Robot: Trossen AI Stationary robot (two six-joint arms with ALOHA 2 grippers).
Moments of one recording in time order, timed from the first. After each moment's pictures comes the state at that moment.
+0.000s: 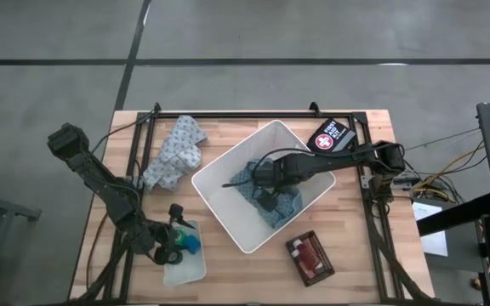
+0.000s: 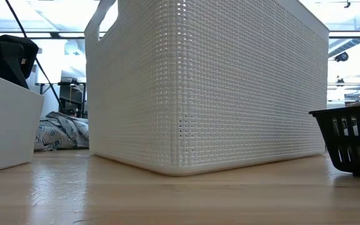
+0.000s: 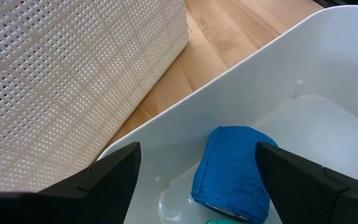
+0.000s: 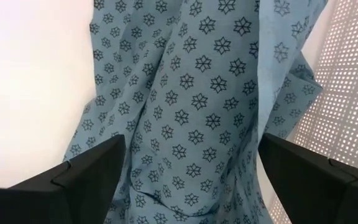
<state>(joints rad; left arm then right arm) -0.89 1.18 0.37 0.02 -0.58 -0.21 0.05 1.88 1.54 -1.11 0.13 0.78</state>
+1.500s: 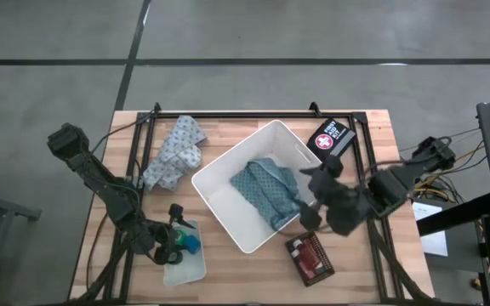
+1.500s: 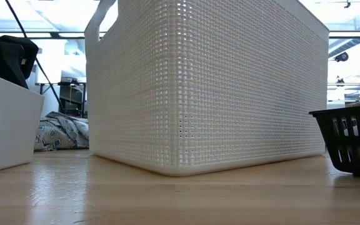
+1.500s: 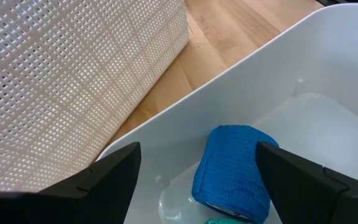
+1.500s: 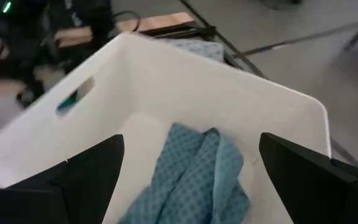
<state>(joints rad) -0.89 1.18 0.37 0.02 -0.58 -0.21 0.56 1.45 1.64 -1.11 0.86 0.73</state>
